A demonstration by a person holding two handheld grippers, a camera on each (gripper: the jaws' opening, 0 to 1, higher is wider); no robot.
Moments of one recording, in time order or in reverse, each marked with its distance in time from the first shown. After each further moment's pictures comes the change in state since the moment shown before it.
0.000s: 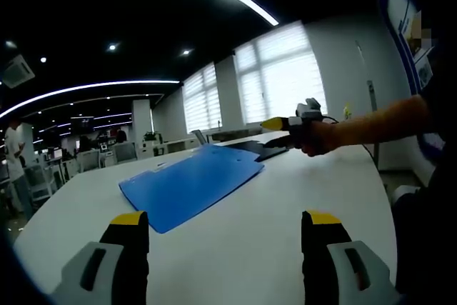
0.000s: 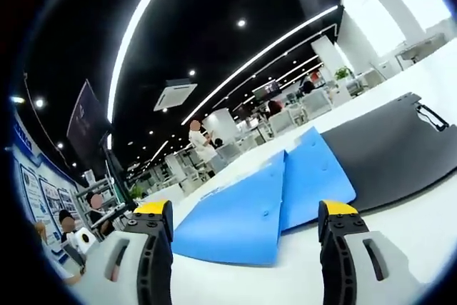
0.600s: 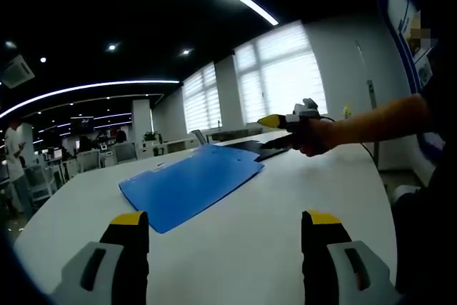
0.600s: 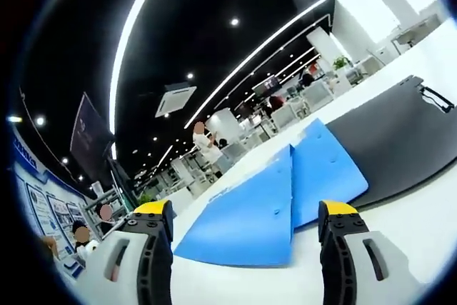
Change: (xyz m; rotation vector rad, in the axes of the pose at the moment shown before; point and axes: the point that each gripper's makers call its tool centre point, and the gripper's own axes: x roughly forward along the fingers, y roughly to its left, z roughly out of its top) left arm 0.000 0.001 -0.001 0.001 0.001 -0.001; right arm 0.008 0.007 -0.002 0.088 0.011 0.026
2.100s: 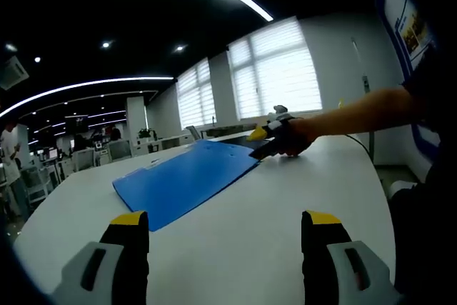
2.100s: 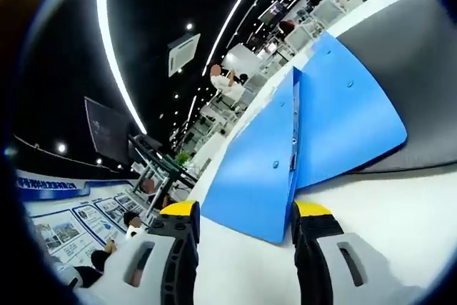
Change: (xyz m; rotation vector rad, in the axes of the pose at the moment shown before) left arm 0.004 -0.006 -0.006 0.012 0.028 -0.037; right arm 0.023 -0.024 -0.043 0.248 0.435 0.216
